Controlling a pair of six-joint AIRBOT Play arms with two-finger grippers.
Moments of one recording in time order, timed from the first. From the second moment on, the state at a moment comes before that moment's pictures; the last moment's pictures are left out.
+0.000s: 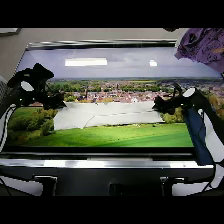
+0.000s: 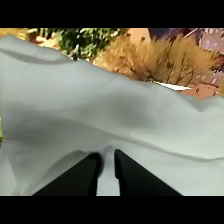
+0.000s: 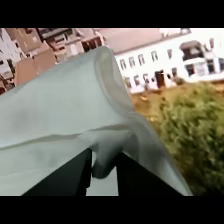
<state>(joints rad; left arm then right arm) 0.11 -1.70 1.38 1.08 -1.13 -1.55 -0.14 -1.65 1.22 -1.01 1.03 1.52</state>
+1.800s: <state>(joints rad) 0.12 -1.55 1.39 1.07 -1.18 -1.58 -0.24 -1.92 1.45 -0.79 1.35 1.38</state>
